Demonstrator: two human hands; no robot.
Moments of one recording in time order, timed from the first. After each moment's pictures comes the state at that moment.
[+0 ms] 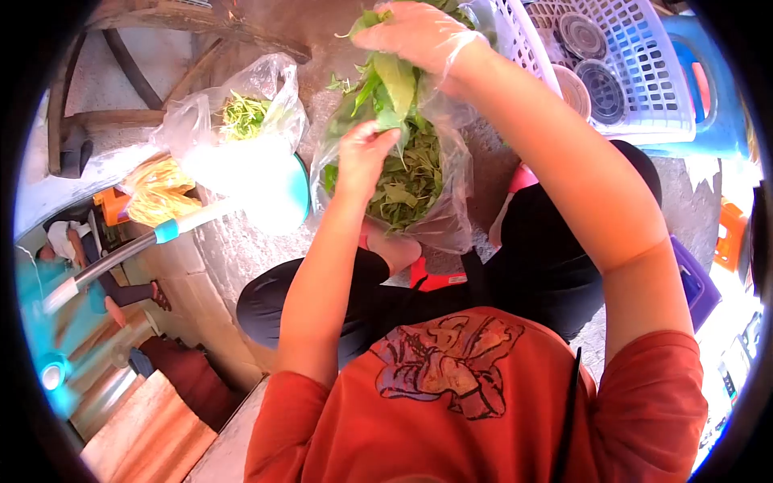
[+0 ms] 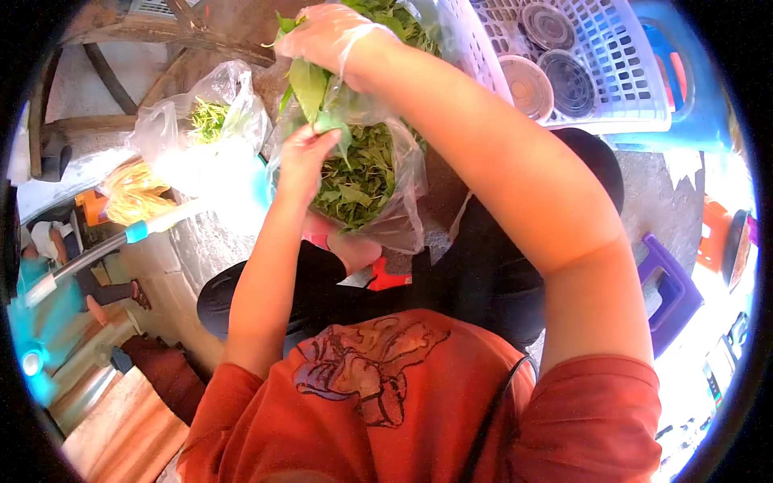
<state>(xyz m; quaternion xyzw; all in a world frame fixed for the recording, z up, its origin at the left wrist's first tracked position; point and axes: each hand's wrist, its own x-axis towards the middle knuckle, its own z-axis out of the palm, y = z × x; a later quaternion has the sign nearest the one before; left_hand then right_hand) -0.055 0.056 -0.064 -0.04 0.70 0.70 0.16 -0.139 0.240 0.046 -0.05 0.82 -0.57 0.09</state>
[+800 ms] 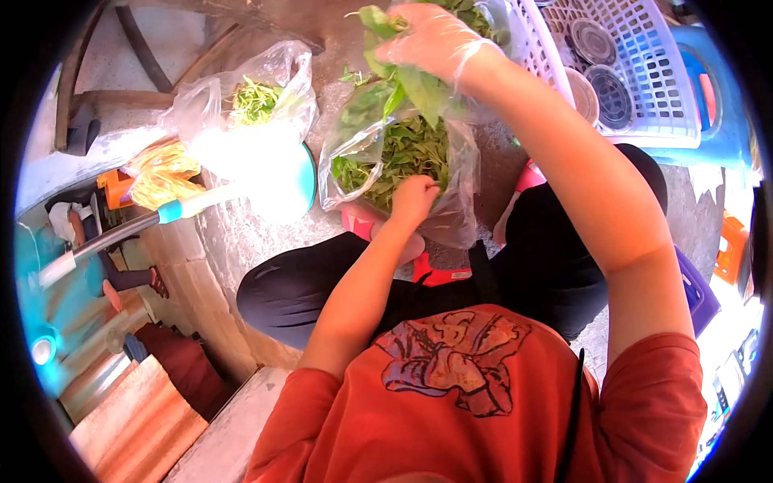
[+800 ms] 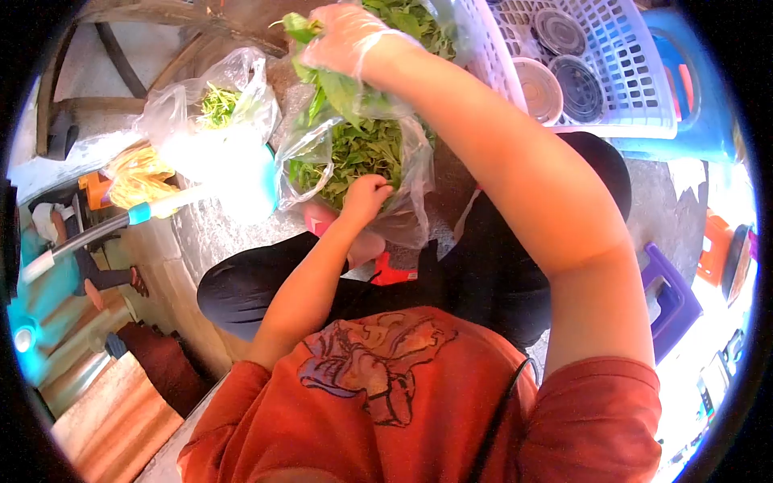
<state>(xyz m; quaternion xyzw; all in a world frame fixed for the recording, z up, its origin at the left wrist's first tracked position) 0.033 0.054 -0.145 0.07 0.92 0.30 0.25 -0.122 0.223 0.061 -0.08 0.84 -0.52 0.08</state>
